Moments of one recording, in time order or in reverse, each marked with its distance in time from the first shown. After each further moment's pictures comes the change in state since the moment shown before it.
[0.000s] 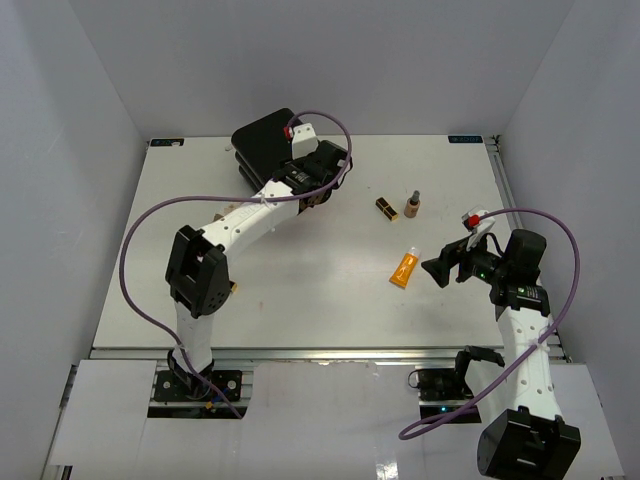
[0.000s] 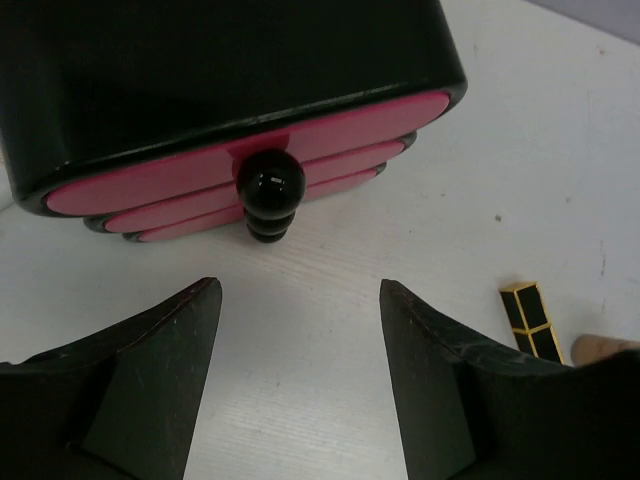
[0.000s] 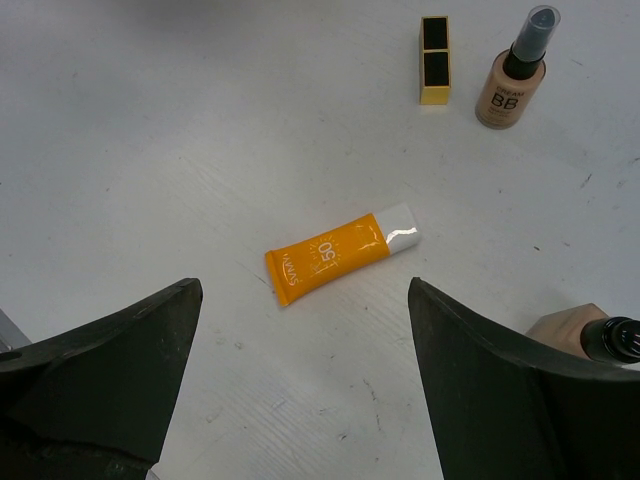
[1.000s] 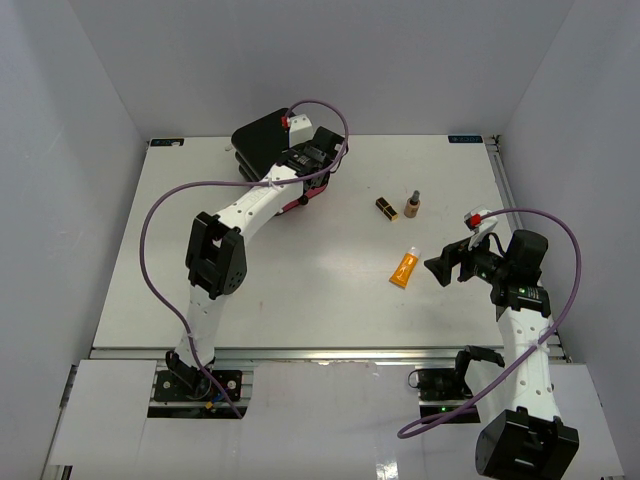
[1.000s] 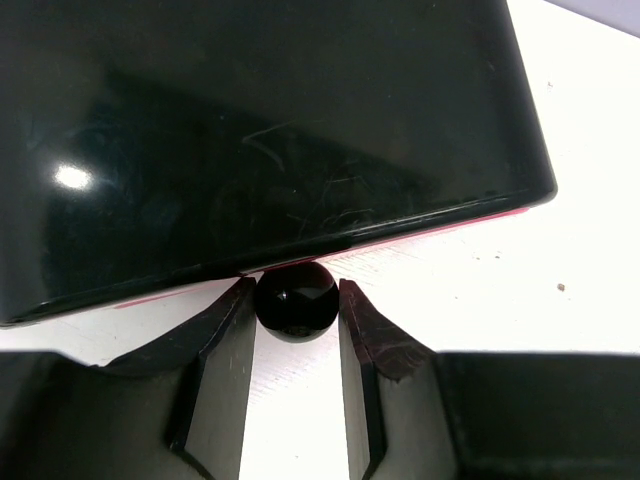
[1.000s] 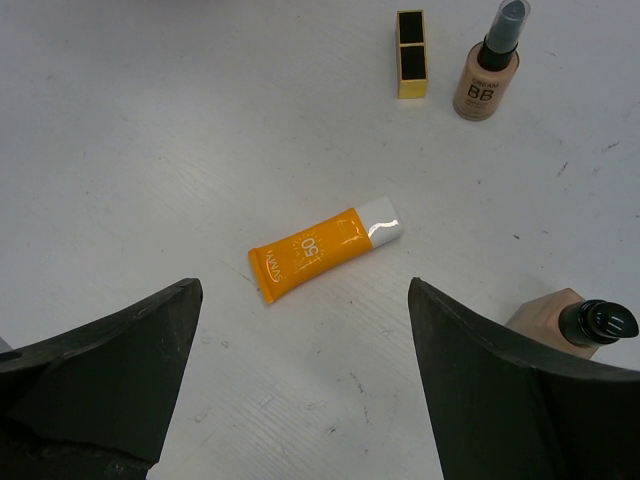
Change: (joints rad) left arm 0.089 0.216 0.253 -0.086 -0.024 0.035; right arm -0.014 -0.006 0.001 0.000 0.031 0.000
